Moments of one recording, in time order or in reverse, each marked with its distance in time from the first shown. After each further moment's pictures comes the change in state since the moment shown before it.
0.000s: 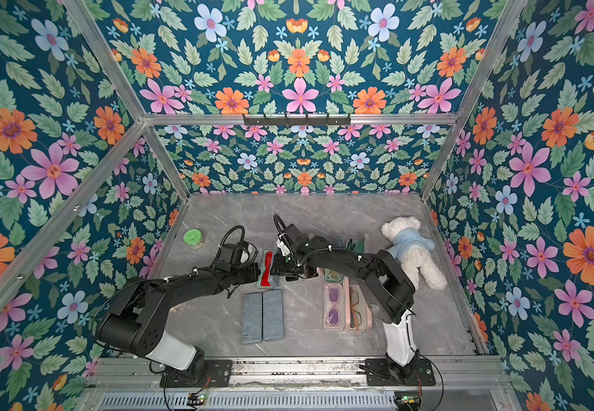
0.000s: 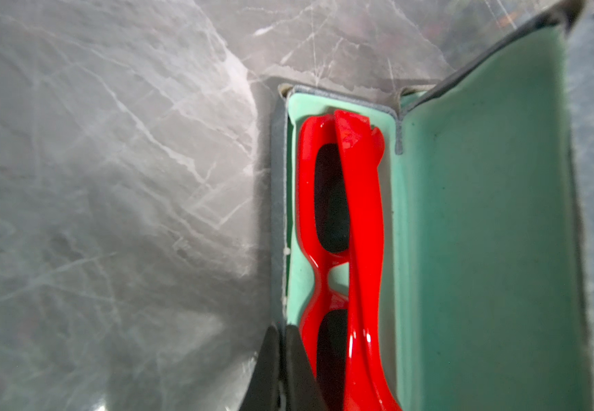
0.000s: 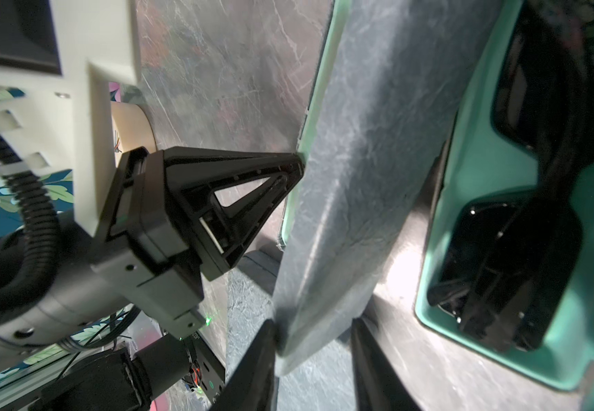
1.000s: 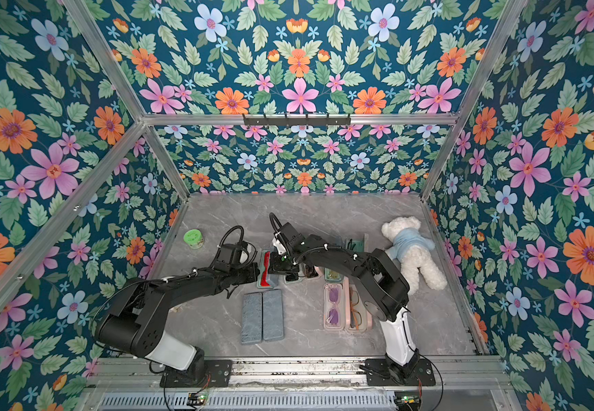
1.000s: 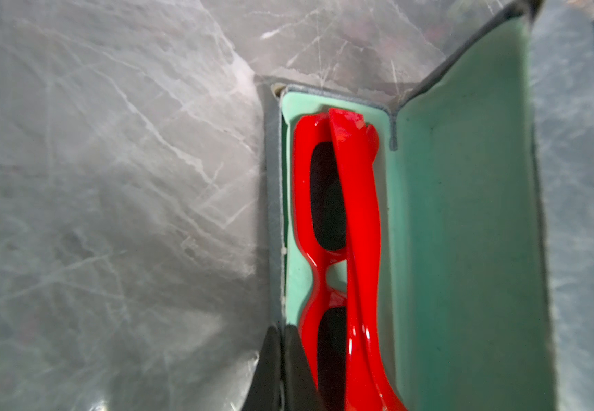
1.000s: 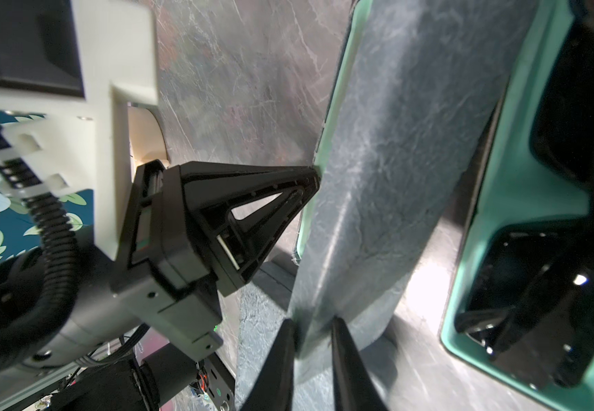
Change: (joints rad) left arm 0.000 -0.005 -0.006 0.004 -0.002 0.000; right arm 0.013 0.042 0.061 -0.006 -0.003 0.003
